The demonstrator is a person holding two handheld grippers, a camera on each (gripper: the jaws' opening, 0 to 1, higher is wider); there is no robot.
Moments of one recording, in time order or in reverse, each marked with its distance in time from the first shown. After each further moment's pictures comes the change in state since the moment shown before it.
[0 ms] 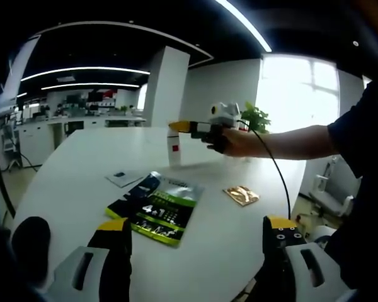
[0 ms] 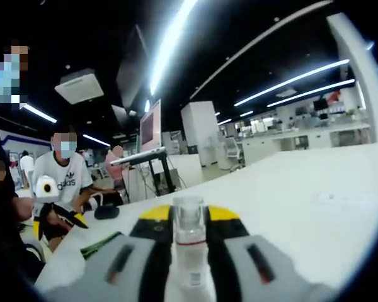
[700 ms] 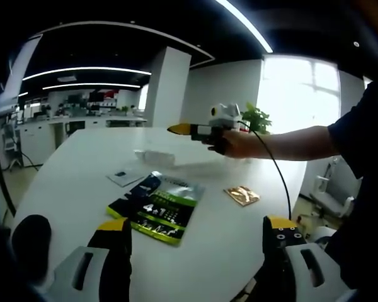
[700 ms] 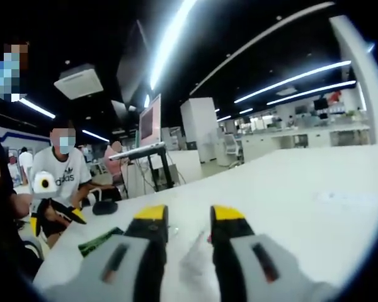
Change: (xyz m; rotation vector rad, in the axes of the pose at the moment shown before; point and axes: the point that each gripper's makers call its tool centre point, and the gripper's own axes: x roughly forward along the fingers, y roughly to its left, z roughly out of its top) left arm -0.001 0.001 0.000 -0.003 -0.006 0.007; right arm 0.005 -0.002 -0.009 -0.012 0.035 -0.010
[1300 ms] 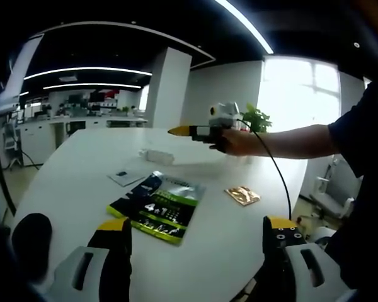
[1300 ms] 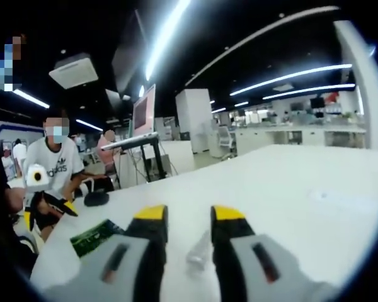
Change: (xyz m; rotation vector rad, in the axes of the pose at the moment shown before) left arm -0.001 0.001 -0.001 -0.007 -0.007 0.000; right arm 0.000 -0.021 -0.009 -0.050 0.130 -0.076
